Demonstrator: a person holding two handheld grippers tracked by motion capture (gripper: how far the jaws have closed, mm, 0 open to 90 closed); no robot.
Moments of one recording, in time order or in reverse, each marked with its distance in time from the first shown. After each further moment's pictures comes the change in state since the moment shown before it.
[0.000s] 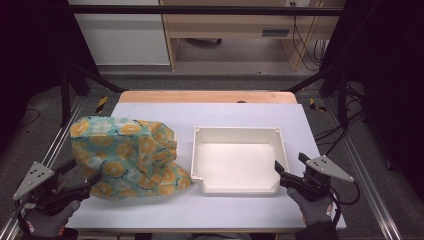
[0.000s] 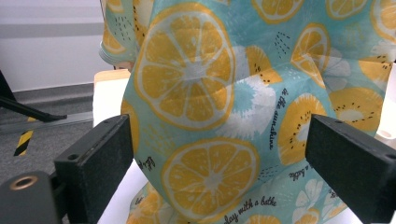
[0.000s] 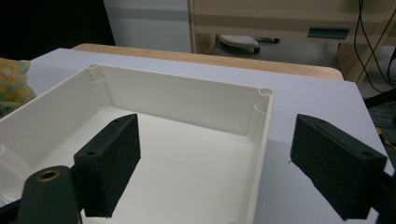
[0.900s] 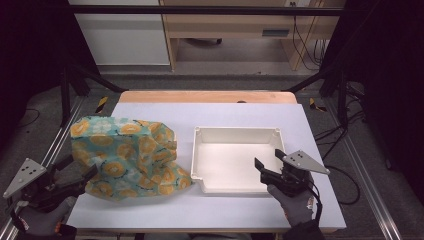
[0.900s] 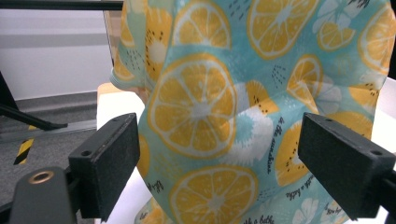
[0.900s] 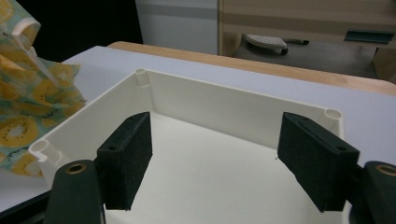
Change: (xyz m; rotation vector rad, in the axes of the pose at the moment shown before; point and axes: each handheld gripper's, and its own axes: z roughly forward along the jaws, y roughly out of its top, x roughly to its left) left arm 0.003 0.014 -0.006 -0.040 0.002 -0.004; right arm 0.046 0.018 0.017 0.018 0.093 -0.038
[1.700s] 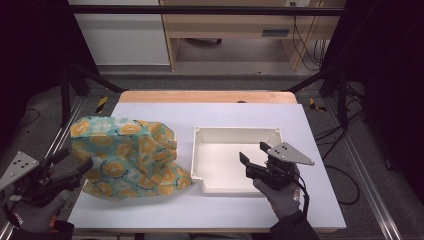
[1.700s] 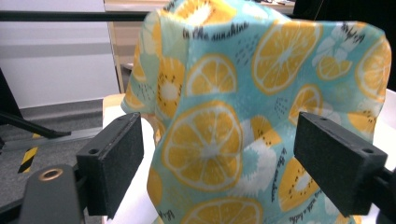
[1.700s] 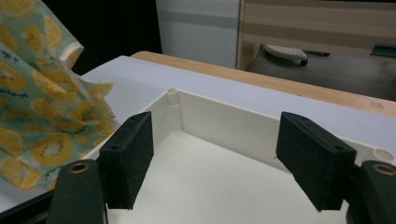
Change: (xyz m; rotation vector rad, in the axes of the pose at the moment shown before) left arm 0.004 0.019 -0.002 -0.024 0.004 0.007; right arm 0.029 0.025 0.015 -0.020 0.069 -0.032
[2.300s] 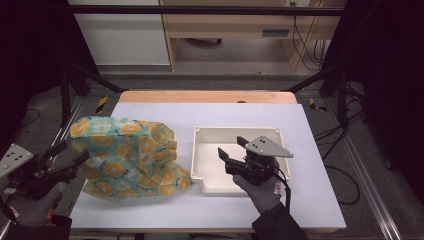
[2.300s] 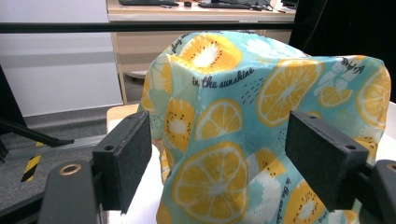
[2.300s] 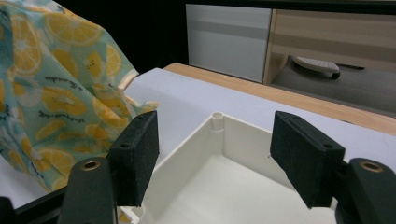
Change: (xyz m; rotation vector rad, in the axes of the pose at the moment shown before) left arm 0.003 0.017 0.003 -0.021 0.009 0.008; right arm 0.039 0.025 0.020 -0.029 0.102 -0.023
